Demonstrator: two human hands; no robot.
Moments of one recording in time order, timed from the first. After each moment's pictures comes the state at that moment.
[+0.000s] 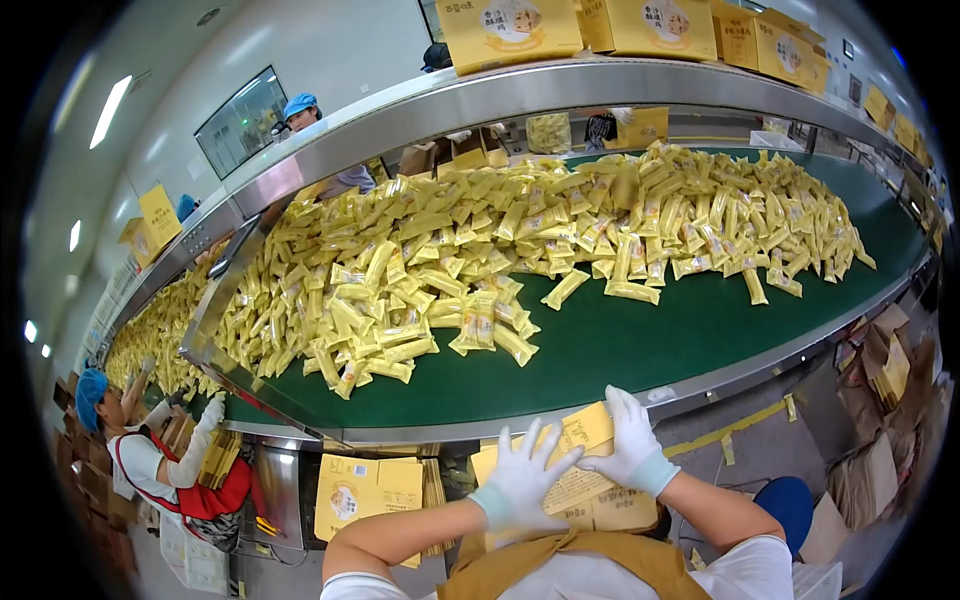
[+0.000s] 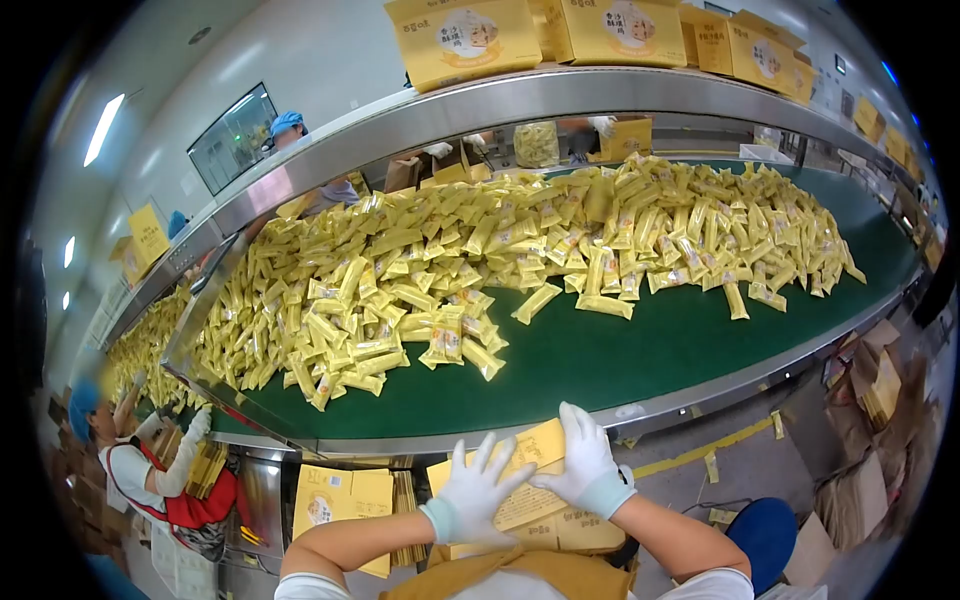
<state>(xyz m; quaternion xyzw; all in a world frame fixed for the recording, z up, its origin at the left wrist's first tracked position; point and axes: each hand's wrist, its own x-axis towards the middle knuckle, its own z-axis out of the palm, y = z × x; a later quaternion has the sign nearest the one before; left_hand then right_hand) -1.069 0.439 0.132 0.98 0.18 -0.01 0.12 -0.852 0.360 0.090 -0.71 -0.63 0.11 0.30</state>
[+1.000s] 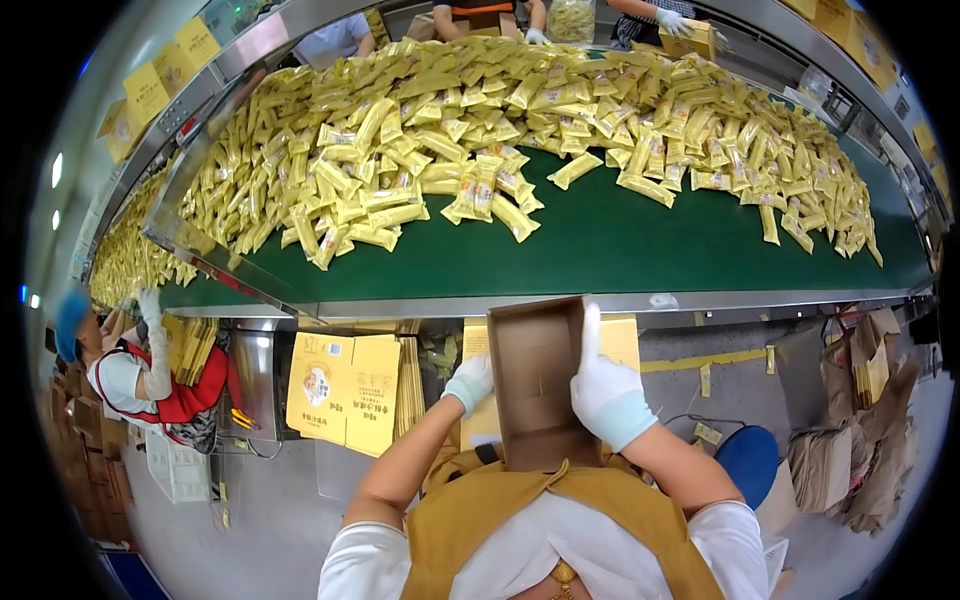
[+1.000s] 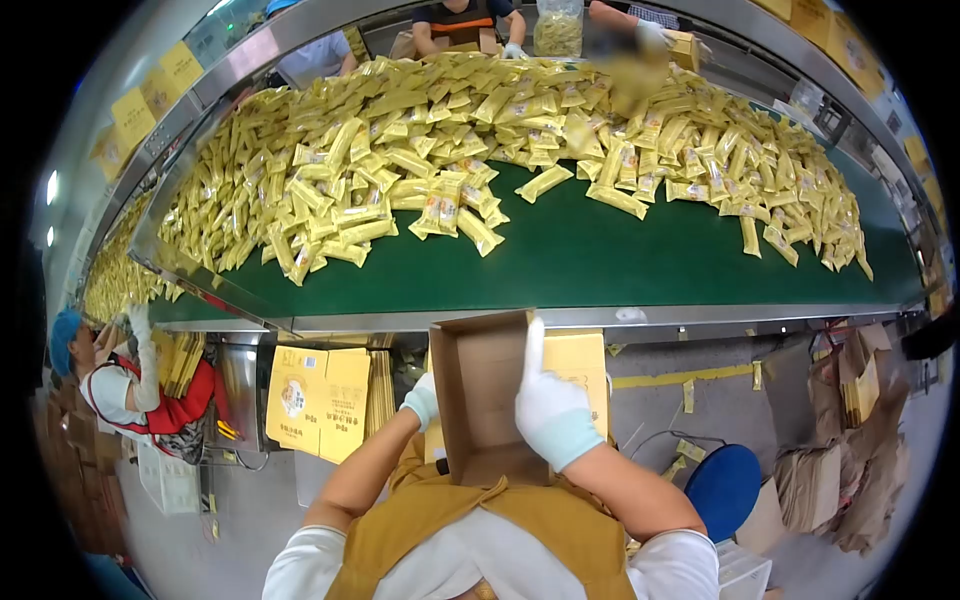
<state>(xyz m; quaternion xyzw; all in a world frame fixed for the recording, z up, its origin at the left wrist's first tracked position) -1.142 0.479 -0.148 0.83 0.44 0.03 0.35 -0.912 0.340 0.103 -0.75 -0.64 0.13 0.14</state>
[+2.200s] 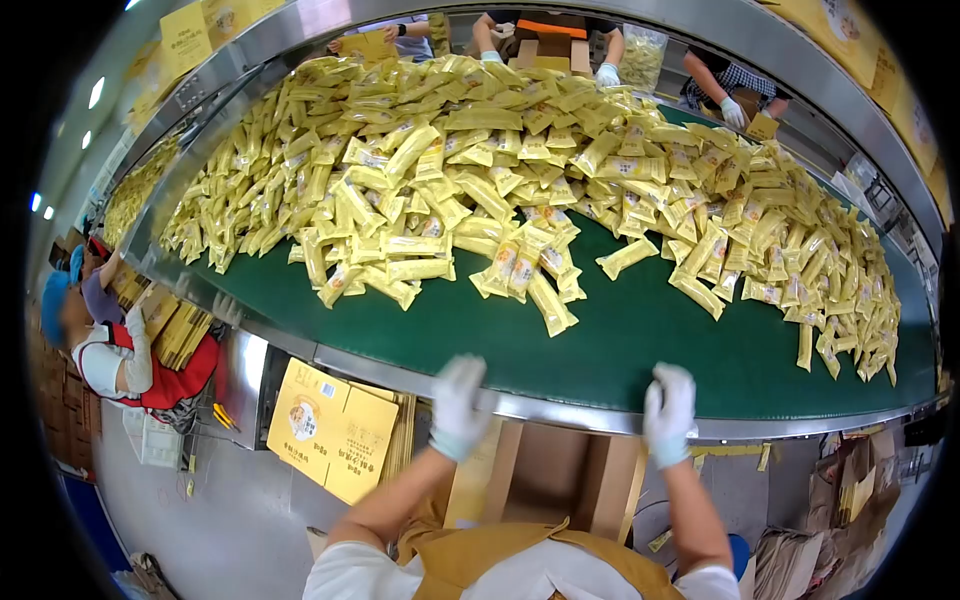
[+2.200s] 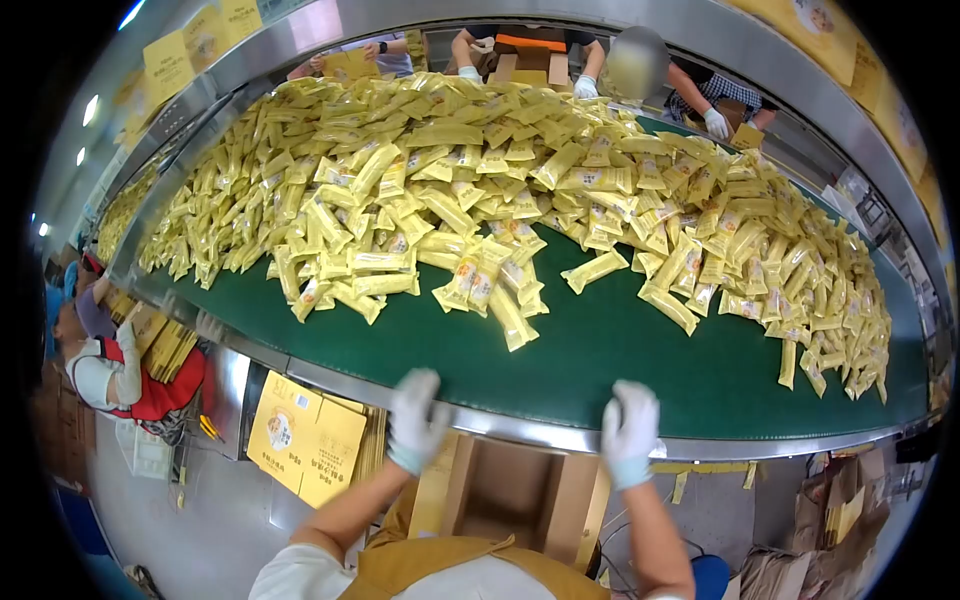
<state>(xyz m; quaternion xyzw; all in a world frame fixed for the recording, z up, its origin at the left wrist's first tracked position) -1.106 0.549 -0.030 0.79 0.47 0.38 0.11 -0.767 0.466 -0.006 -0.67 -0.63 -0.03 0.40</state>
